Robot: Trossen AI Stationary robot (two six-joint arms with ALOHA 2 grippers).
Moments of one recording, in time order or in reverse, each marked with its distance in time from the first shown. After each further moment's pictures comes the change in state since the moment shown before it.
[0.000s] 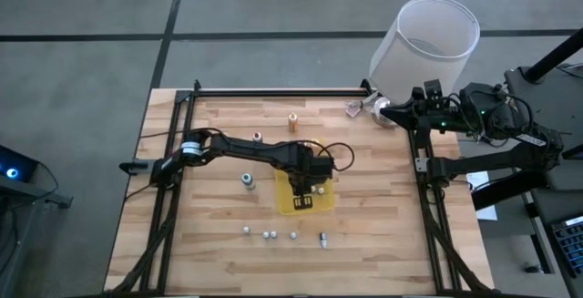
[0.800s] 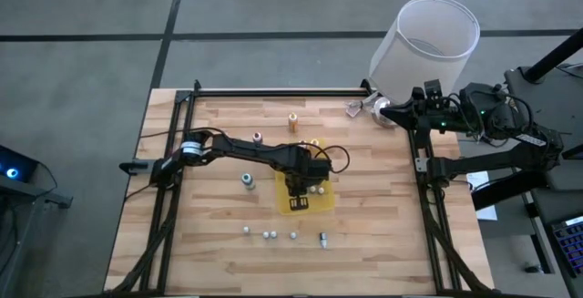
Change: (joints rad) left arm 0.006 -0.001 -0.078 0.016 0.008 -0.001; right arm 0.000 0.000 0.000 -0.002 0.002 0.003
